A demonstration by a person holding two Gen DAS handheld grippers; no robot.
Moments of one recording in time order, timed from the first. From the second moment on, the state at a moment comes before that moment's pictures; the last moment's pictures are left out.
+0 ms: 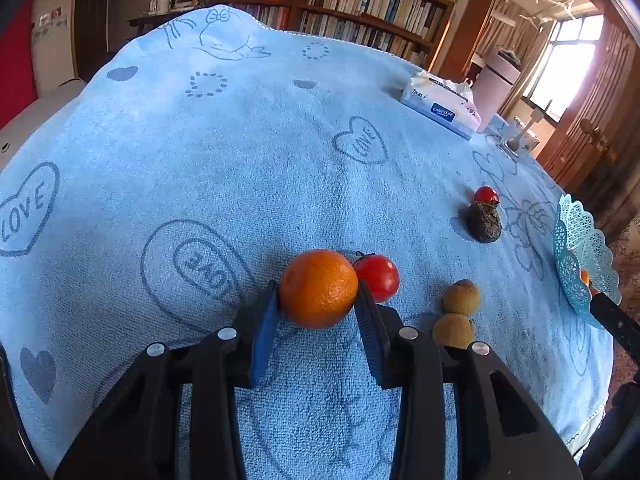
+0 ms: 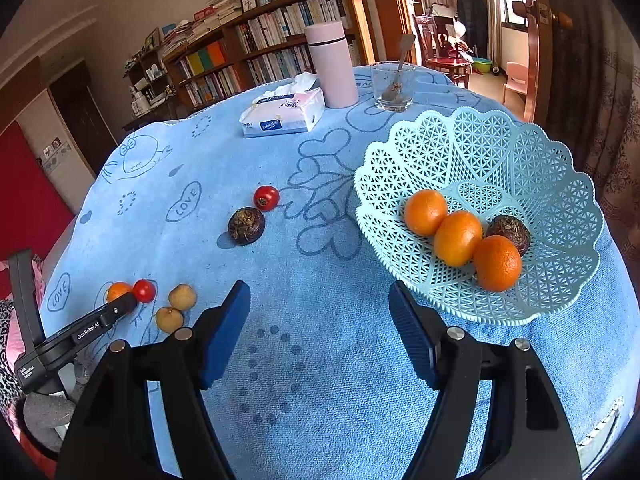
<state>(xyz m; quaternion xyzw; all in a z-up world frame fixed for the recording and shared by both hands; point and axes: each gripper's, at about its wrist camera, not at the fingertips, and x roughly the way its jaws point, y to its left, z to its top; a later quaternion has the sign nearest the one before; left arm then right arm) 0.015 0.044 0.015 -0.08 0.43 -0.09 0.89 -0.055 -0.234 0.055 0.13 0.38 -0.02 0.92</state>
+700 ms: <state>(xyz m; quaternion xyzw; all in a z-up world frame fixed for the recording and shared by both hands) -0.002 0.079 0.033 -0.10 0.40 -0.06 0.91 -0.029 -0.139 0.033 0.07 0.44 0.11 0.89</state>
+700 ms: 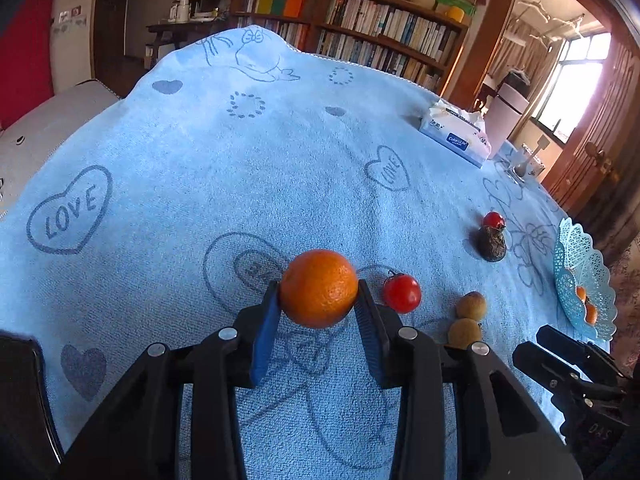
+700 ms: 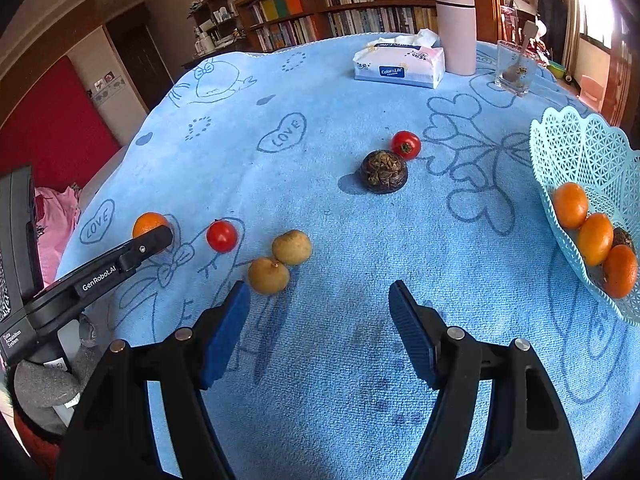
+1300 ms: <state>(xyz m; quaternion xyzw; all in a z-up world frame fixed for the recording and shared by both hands) -0.004 0.091 0.039 -0.11 0.40 -0.06 0.91 0.001 -0.086 0.008 0.01 0.47 0.12 0.88</state>
